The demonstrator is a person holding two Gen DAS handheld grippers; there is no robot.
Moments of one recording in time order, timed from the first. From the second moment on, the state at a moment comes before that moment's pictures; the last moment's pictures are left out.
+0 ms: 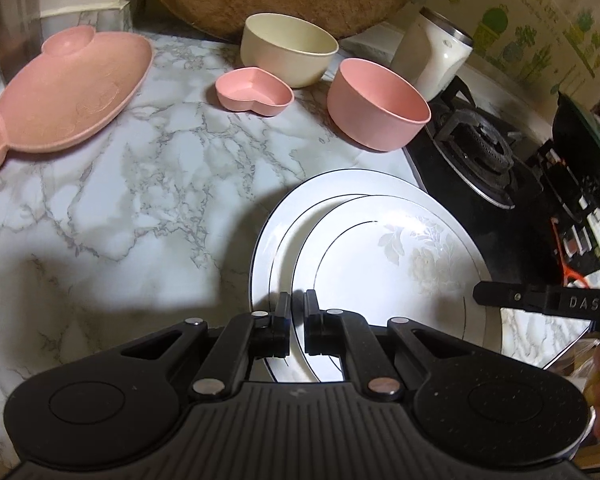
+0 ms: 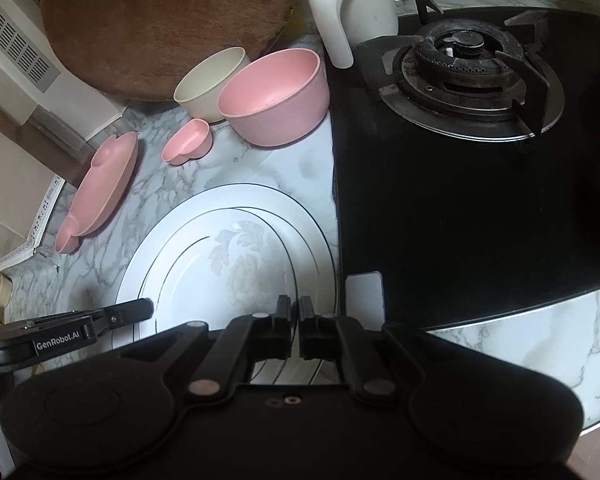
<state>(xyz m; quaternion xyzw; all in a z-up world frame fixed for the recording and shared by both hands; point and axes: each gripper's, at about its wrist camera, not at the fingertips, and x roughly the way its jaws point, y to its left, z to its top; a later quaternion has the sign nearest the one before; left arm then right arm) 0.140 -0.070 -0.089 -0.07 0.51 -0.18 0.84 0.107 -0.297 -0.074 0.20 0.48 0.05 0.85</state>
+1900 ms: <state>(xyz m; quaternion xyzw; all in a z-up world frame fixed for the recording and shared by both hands) 0.085 -0.026 -0.021 0.00 0.38 -0.18 0.91 0.073 -0.193 -0.016 0.04 0.38 0.06 0.92</state>
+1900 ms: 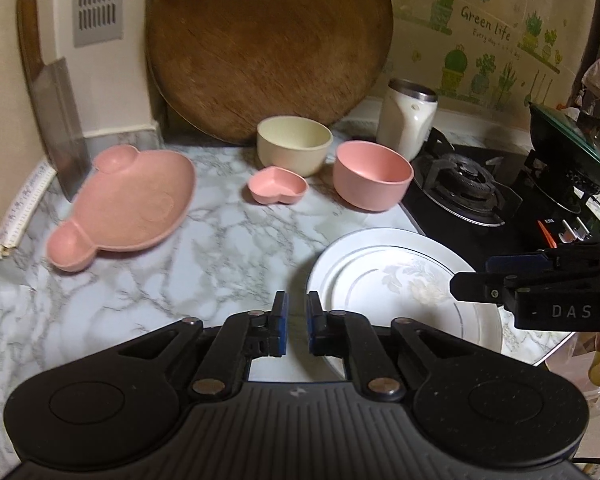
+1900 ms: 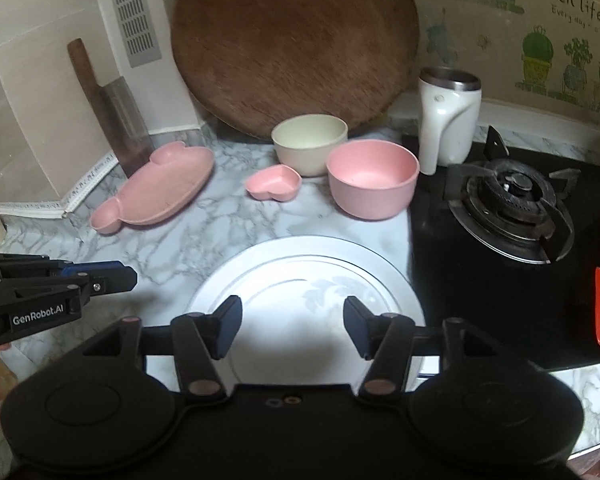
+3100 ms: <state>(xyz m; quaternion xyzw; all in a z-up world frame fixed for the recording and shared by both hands) 0.139 0.112 -0.014 -0.05 0.33 0.07 0.94 0.237 -0.049 0.009 -0.03 0.34 0.14 0.93</state>
